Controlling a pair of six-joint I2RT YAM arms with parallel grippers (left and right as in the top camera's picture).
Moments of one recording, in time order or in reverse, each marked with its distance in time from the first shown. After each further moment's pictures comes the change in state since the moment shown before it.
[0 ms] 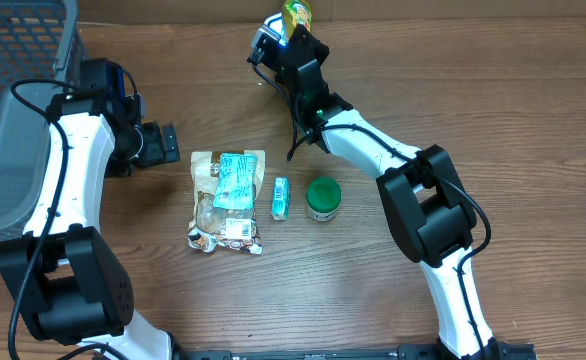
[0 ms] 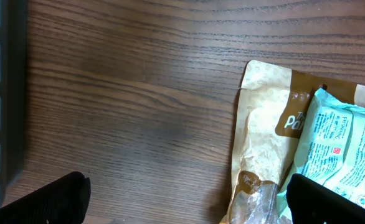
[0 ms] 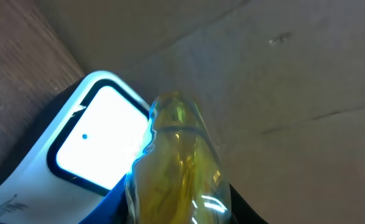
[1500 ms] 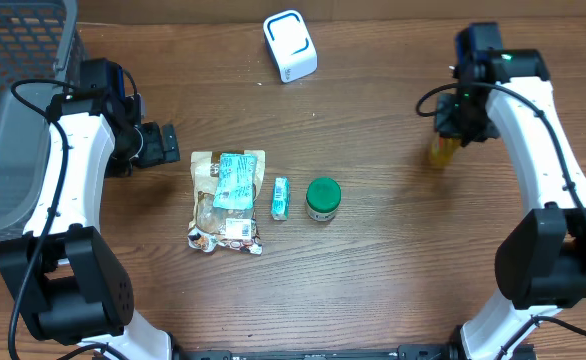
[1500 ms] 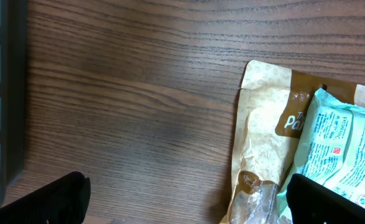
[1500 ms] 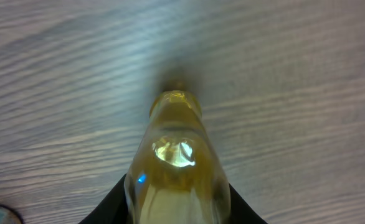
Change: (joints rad) left arm 0.000 0.000 0.000 0.000 0.000 0.000; right arm -0.531 -0.440 -0.035 -1.548 -0.353 1.106
